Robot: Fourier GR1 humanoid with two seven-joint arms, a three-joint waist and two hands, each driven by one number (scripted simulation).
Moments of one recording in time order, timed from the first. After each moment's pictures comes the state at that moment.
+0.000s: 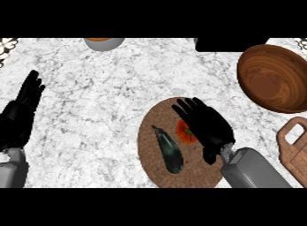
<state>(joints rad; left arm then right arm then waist) -0.14 0.27 0.11 -1.55 -0.01 0.08 0.12 -0.37 -0.27 0.55 -1.52 1.02 0.38 0.22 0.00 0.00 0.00</state>
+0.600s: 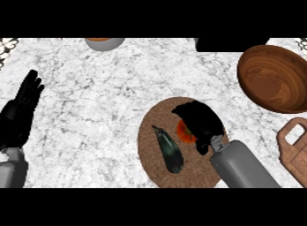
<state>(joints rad) -0.14 0.25 0.14 -1.55 -0.02 0.05 0.13 -0.40 -0.15 0.46 -1.32 1.14 0.33 0.13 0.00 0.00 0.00</state>
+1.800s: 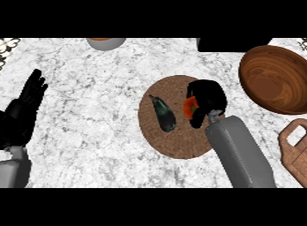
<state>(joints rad) -0.16 0.23 0.15 -1.55 -0.04 0.03 0.13 -0.57 -0.02 0.14 -1.08 1.17 0.20 0.34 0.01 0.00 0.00</state>
